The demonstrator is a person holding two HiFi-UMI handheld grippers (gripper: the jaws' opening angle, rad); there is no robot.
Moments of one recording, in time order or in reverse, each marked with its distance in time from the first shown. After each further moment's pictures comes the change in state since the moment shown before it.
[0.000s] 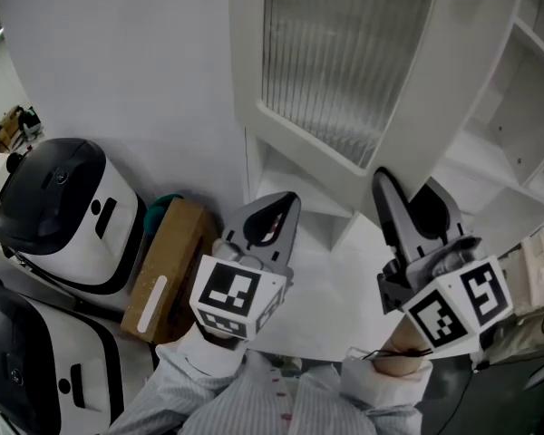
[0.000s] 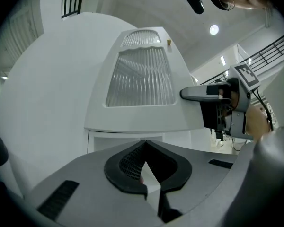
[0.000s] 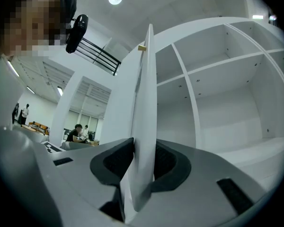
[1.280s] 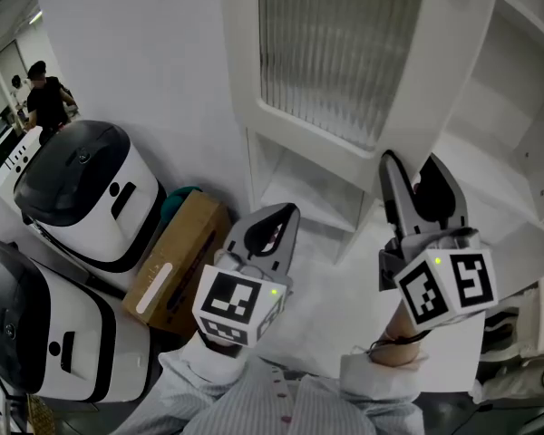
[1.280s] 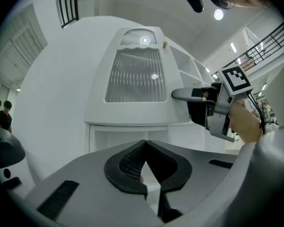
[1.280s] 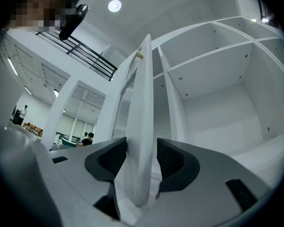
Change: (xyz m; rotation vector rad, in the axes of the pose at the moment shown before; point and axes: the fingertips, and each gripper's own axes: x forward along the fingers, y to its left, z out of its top) left arm 0.020 -0.012 -0.018 0.021 0.061 0.184; right arm 0.026 -0.079 -0.015 0.004 -0.091 -0.035
